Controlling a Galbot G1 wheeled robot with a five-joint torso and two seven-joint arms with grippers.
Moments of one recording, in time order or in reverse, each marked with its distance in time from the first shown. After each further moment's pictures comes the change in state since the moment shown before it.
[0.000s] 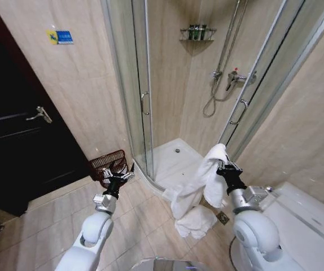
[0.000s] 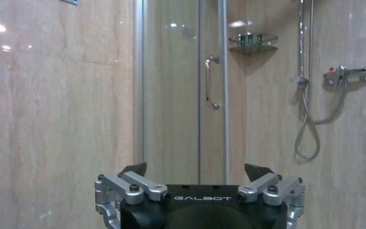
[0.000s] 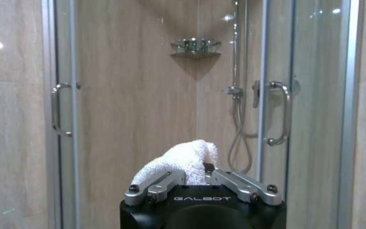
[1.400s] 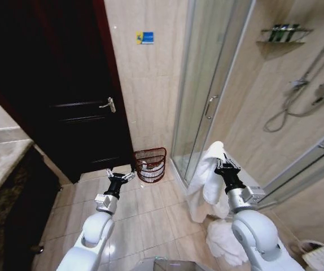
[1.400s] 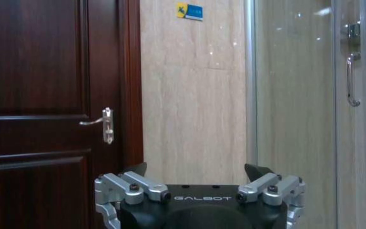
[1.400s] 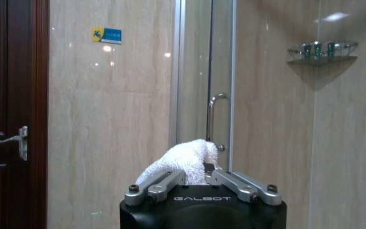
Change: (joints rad) left arm 0.002 -0.010 0.008 0.002 0.030 -0.003 -0.008; right arm 0.008 -0.006 -0.015 0.001 -0.034 0.020 -0.022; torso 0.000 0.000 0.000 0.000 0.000
